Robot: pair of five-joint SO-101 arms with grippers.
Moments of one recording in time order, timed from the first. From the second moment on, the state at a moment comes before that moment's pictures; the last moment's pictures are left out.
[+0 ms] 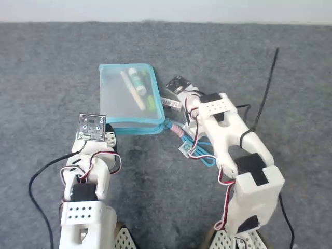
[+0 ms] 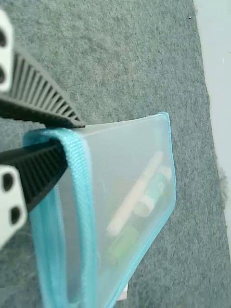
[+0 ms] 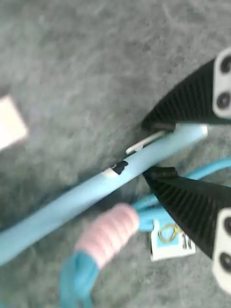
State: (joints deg) left arm -8.7 -74.4 91.1 26.5 -3.3; right arm -18.8 17.1 15.6 57.1 24.5
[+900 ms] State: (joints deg) left arm -8.7 -74.4 91.1 26.5 -4.2; right arm 2.7 -2.5 24.8 68.0 10.9
